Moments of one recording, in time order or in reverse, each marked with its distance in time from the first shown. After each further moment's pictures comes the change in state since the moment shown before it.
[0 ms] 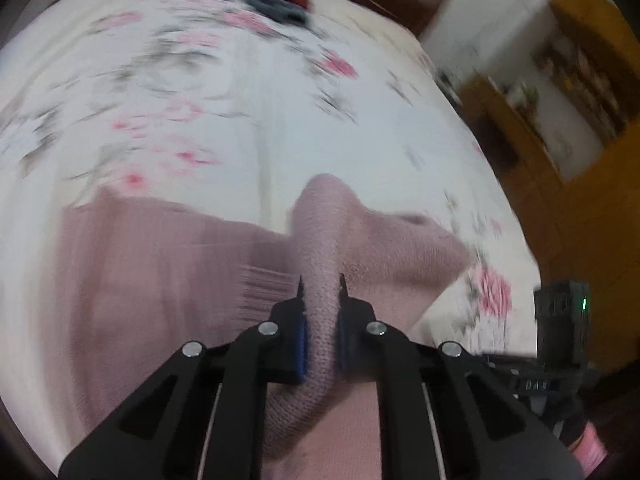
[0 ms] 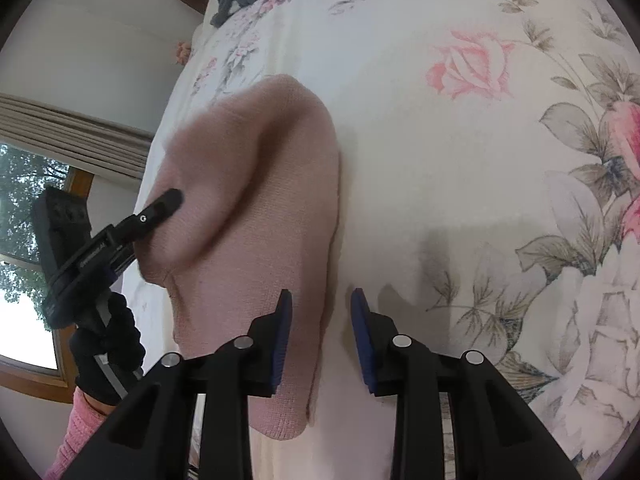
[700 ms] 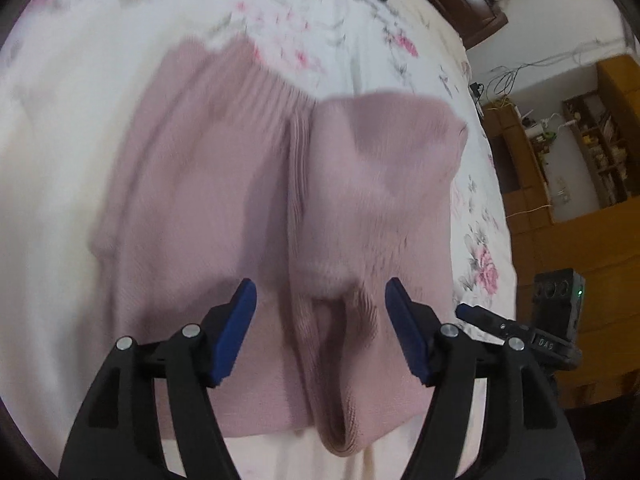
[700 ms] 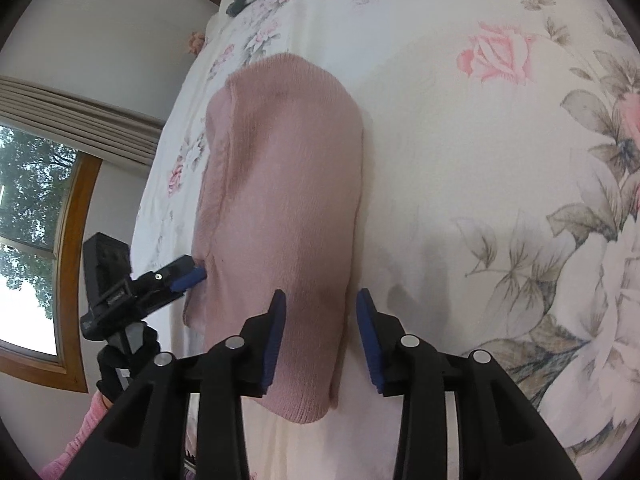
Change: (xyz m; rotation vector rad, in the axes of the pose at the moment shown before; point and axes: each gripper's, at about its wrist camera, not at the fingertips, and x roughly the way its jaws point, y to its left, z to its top) left arm -0.001 0.070 -0.070 -0.222 0.194 -0.139; right arm 0.013 0.020 -0.016 -0.028 0.026 0.016
